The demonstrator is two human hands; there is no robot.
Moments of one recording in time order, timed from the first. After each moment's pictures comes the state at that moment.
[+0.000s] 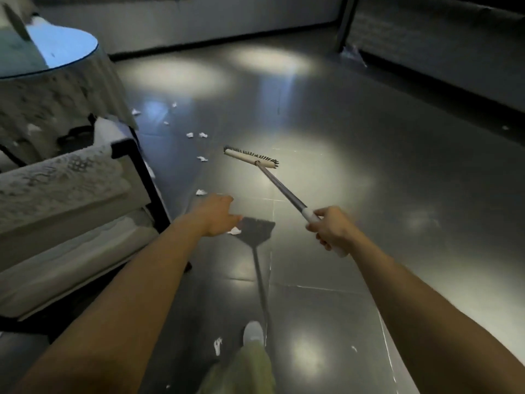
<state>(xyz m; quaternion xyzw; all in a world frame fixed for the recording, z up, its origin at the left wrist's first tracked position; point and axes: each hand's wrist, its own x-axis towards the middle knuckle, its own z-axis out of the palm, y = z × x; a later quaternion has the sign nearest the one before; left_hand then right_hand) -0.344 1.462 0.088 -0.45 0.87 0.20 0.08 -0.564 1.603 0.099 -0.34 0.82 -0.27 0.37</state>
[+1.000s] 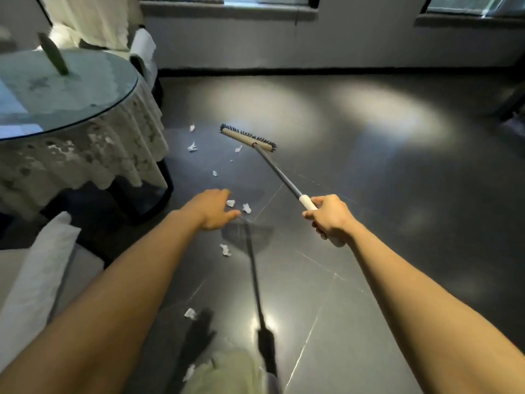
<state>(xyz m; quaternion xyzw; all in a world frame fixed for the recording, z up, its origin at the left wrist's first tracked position) -0.648 0.606 0.104 -0.65 0.73 0.20 0.04 -0.905 0.620 0.112 -0.54 0.71 -0.21 0.41</state>
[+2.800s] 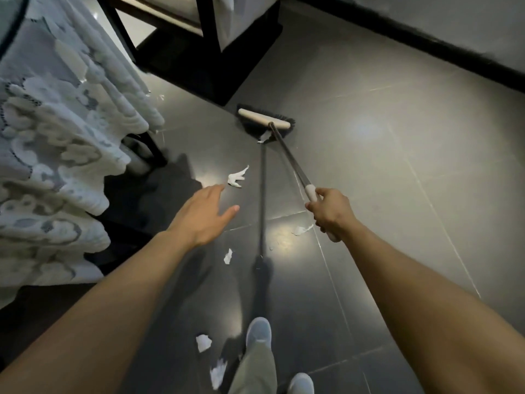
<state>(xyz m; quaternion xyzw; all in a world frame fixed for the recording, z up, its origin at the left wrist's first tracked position) -0.432 -0.392 -0.177 -0.87 0.39 0.29 -0.08 -0.594 -0.575 -0.202 -0.67 0.56 0.05 0.49</state>
